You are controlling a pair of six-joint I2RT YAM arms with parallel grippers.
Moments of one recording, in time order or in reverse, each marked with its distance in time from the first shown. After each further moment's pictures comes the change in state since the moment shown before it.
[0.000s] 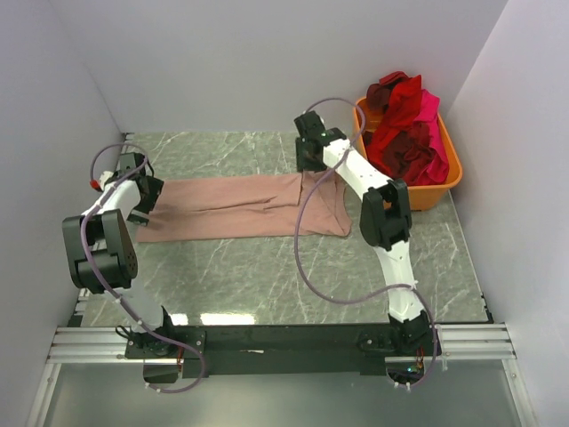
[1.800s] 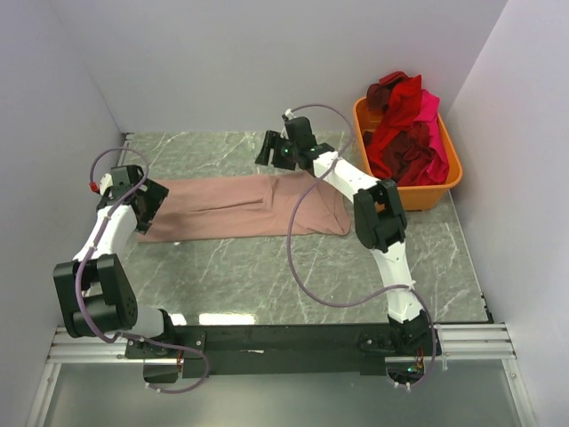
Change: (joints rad) left arm 0.001 -0.319 -0.202 0.053 0.163 0.163; right arm 0.047 0.064 -0.066 0.538 -0.432 0.232
